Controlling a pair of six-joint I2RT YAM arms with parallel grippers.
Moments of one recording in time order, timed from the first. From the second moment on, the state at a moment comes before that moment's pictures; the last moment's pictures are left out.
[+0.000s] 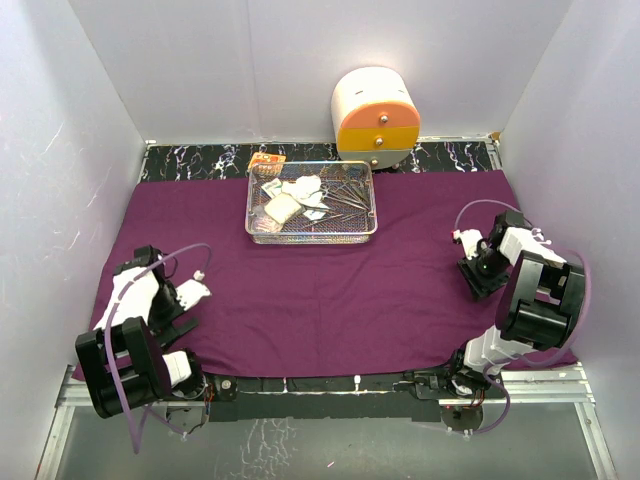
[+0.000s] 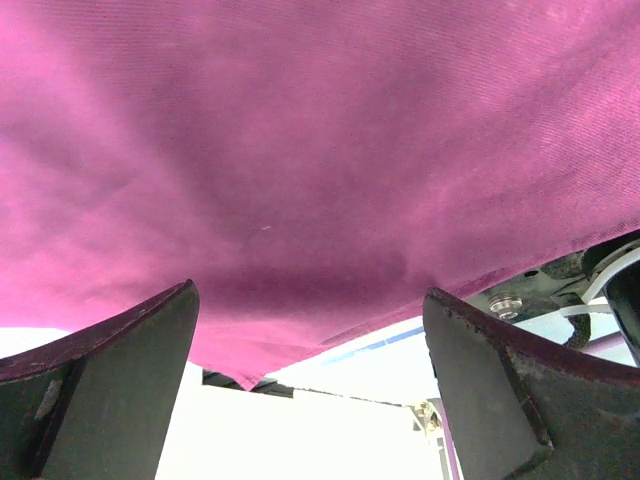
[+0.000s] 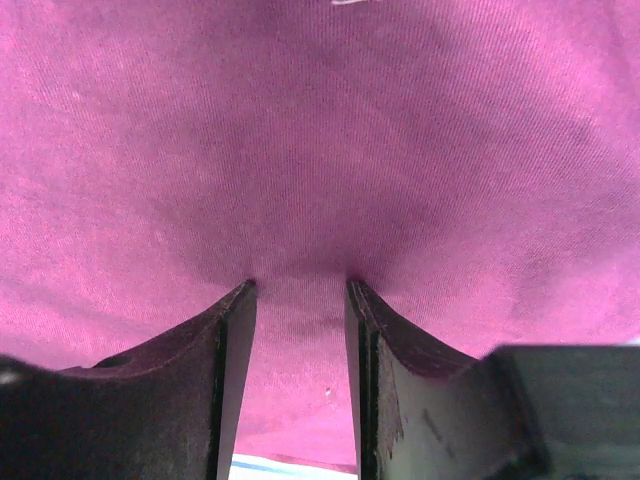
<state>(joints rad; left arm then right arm) 0.32 1.20 0.59 -1.04 -0.15 1.21 -0.36 1.56 0.88 -0.79 -0.10 -0.83</state>
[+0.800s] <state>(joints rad) 0.32 1.49 1.04 -0.81 0.13 0.73 -0.45 1.61 1.20 -0.94 -0.35 -0.83</state>
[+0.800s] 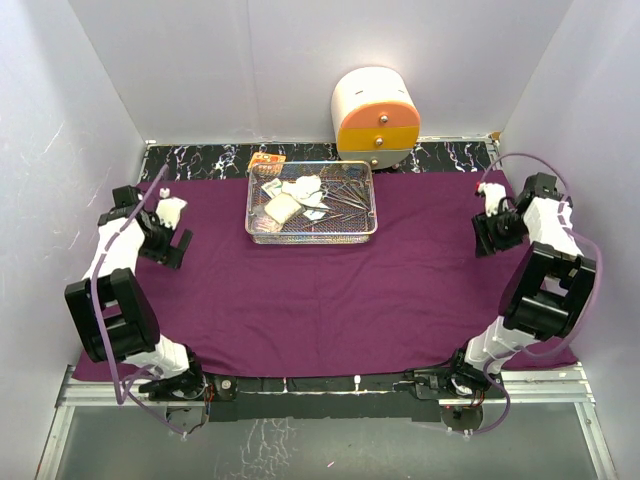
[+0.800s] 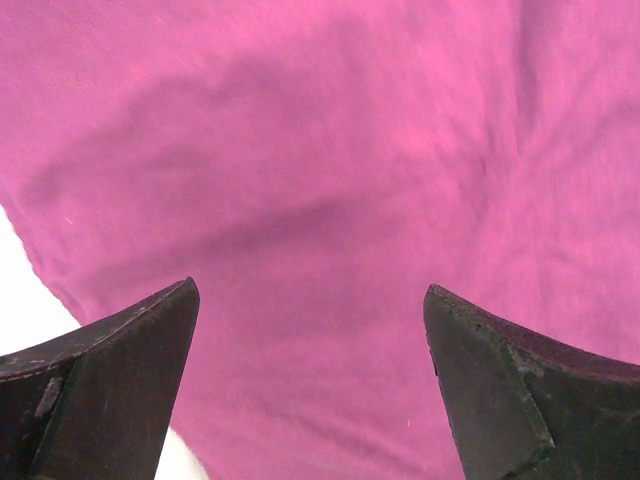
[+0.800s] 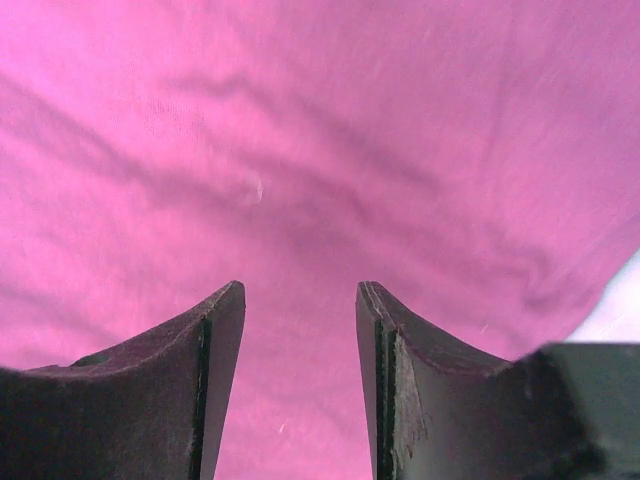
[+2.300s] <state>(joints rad) 0.32 1.81 1.11 -0.36 0.09 0.45 -0.44 1.78 1.26 -0.80 -0.36 -0.78</state>
